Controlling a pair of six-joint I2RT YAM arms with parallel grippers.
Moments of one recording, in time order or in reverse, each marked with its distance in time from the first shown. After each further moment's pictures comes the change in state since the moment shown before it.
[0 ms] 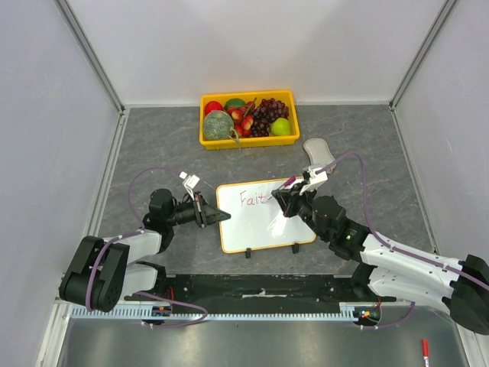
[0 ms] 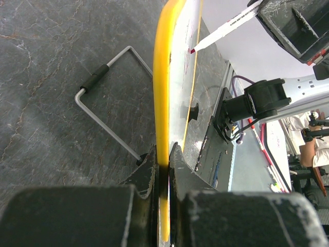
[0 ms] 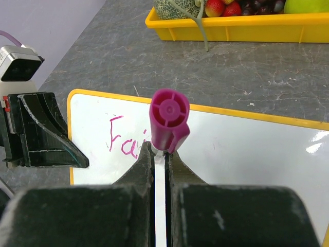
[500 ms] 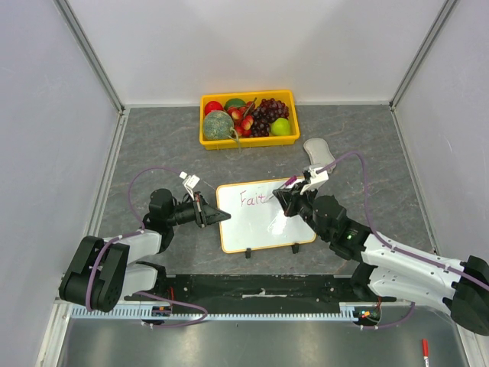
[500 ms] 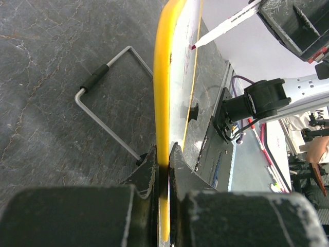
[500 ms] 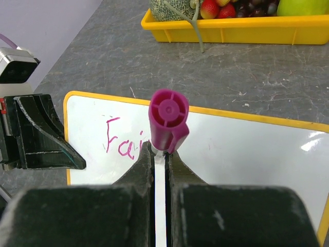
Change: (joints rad) left arm 0.000 0.000 0.000 0.000 0.000 0.000; right arm 0.000 -0.013 0.005 -0.025 0.013 -0.005
